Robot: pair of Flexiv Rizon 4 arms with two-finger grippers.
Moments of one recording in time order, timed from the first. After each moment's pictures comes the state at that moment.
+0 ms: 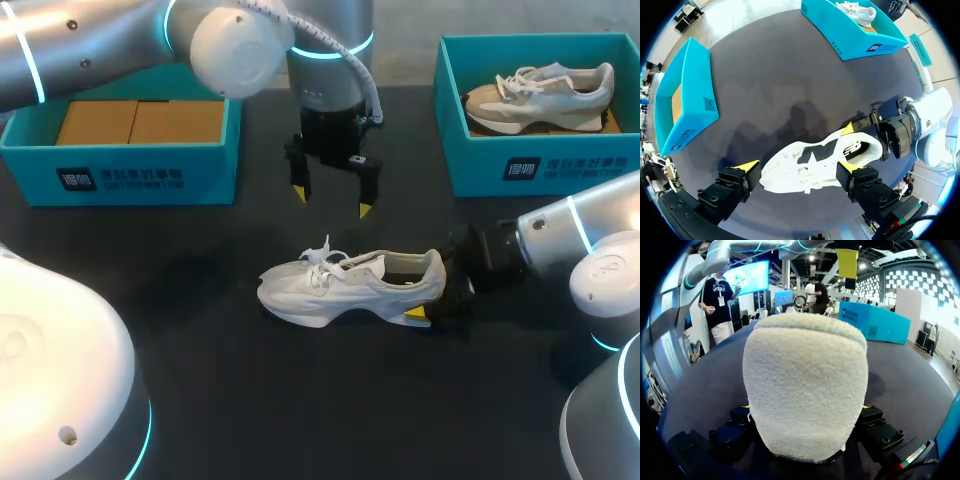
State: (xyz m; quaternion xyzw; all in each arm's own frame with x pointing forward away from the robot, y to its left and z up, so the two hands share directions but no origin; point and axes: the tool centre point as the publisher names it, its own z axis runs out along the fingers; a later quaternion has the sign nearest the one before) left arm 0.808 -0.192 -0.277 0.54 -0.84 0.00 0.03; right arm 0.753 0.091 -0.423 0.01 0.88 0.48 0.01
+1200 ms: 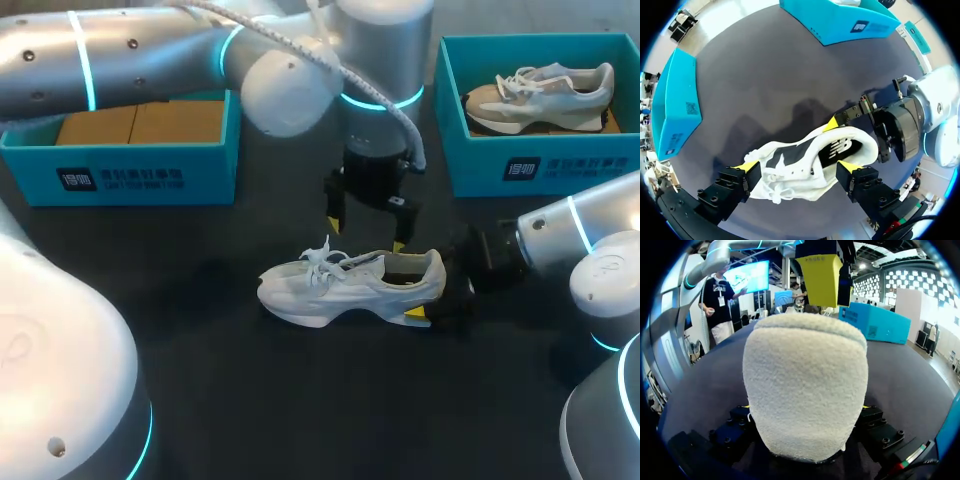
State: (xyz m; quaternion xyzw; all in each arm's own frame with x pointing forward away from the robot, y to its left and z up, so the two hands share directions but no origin) left arm 0.773 -0.243 -0.317 0.52 -0.86 -0.01 0.01; right arm 0.753 0.091 -0.423 0.01 0.88 0.48 0.01
